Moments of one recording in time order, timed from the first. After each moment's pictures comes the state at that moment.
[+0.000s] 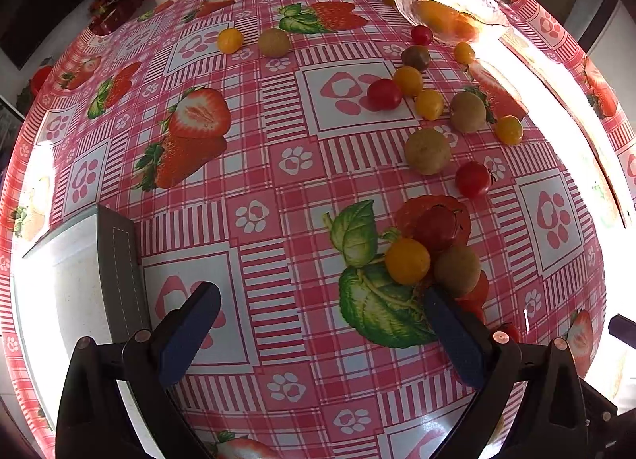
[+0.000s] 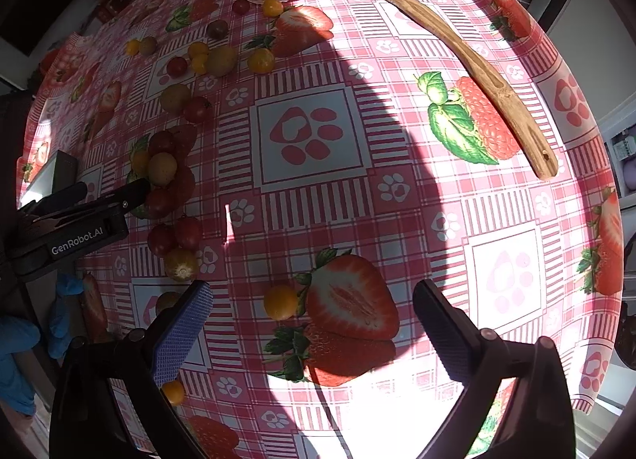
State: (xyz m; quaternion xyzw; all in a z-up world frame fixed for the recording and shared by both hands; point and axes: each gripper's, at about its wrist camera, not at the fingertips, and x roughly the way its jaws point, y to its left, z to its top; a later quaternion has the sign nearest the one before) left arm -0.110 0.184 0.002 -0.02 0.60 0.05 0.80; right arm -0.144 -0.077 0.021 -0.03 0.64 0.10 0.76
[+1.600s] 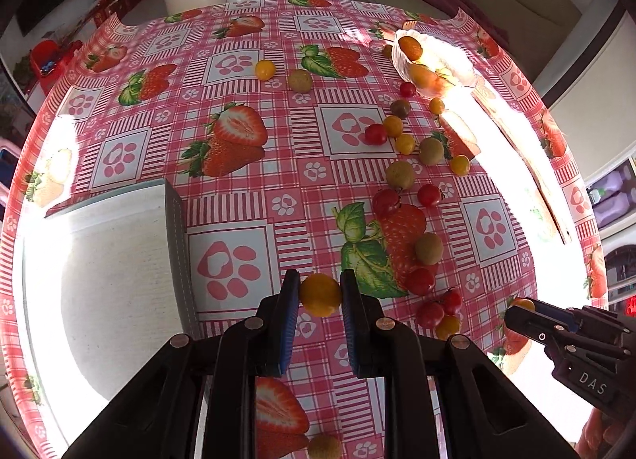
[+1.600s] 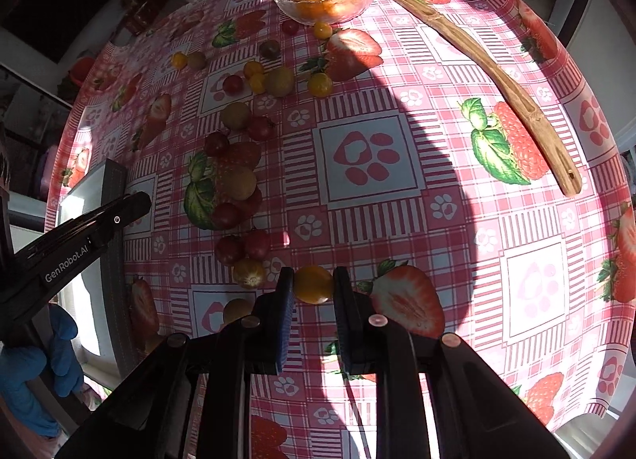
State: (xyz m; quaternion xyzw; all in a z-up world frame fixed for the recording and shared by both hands) left arm -0.168 0.215 0.064 -0.10 0.56 0.02 0.82; right arm -0.147 -0.039 0.048 0.01 0.62 0.16 0.77
